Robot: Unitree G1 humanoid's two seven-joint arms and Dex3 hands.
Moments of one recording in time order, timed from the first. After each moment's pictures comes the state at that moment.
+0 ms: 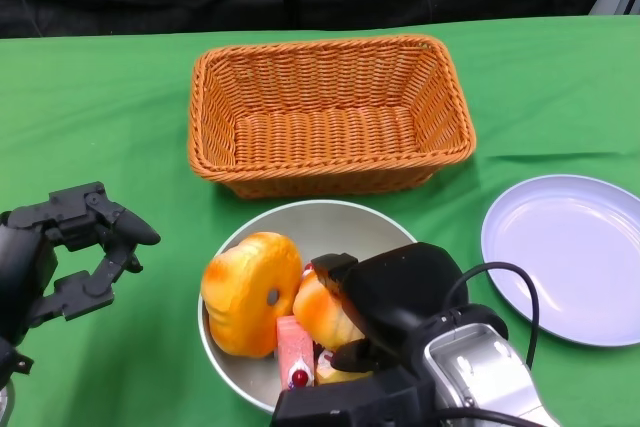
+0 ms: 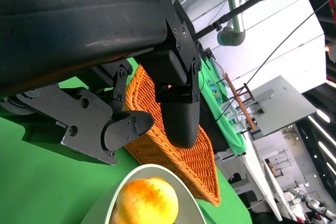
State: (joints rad) left arm -0.20 0.24 0.20 0.61 -0.13 -0.81 -0.36; right arm -0.23 -0.04 0.66 -0.10 -1.30 0.37 0.37
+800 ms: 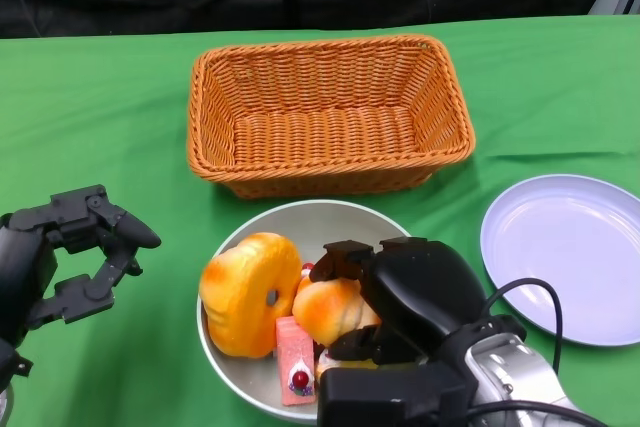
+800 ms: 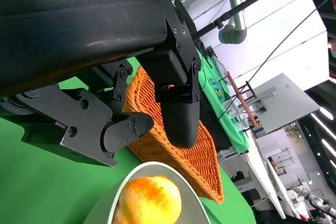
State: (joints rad) left arm -0.20 0.24 0.20 0.60 -0.11 -0.81 -0.36; right arm -0.22 -0.09 0.57 0.04 -0.93 0.14 0.00
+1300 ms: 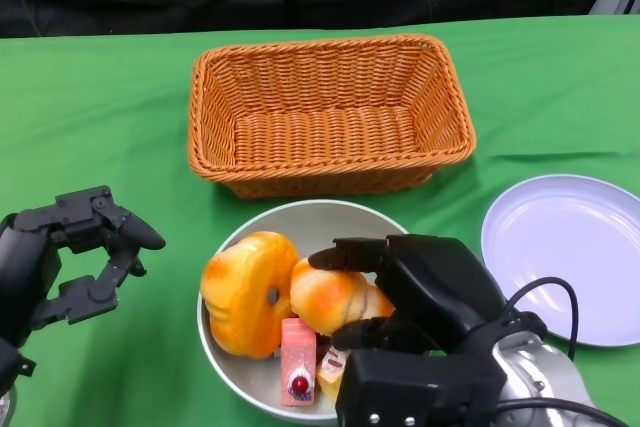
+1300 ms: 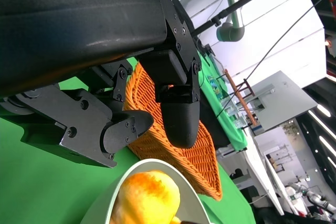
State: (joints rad) left arm -0.20 0.24 0.19 0.61 -0.12 -0.82 -0.36; right arm -0.16 -0.10 0.50 -0.09 -0.76 0.12 0.03
